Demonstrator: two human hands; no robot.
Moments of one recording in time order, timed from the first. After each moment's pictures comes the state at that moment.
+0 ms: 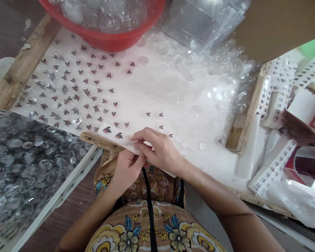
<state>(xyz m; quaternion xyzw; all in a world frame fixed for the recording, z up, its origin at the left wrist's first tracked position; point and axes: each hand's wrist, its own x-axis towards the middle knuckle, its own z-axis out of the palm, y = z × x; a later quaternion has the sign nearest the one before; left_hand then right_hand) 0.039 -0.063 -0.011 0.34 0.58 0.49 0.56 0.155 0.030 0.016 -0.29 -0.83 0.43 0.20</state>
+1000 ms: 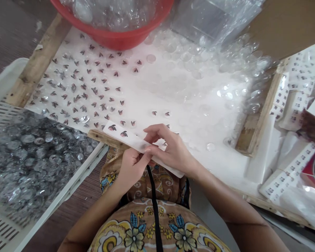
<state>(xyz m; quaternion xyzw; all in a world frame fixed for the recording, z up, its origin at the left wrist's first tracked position) 0.039 -0.066 -0.010 0.30 0.58 0.48 0.59 0.171 0.031 0.011 -0.33 -0.76 0.52 0.20</state>
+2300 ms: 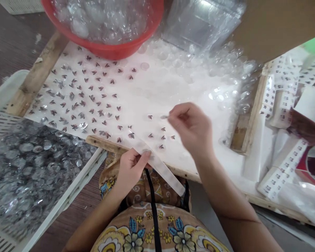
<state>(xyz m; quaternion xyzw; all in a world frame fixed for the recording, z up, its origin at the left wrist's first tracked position) 0.042 -0.066 -0.011 0.23 0.57 0.50 0.61 0.179 0.069 0.035 -0.44 -0.72 0.40 0.36</state>
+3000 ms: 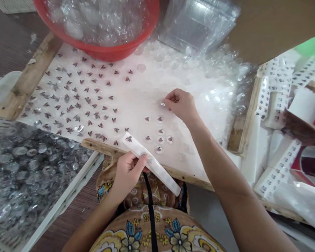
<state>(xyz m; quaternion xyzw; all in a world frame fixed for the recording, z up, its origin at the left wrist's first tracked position) 0.042 -0.068 -0.015 0.24 0.57 0.49 0.61 0.186 0.163 -0.020 -0.59 -0.67 0.39 0.23</state>
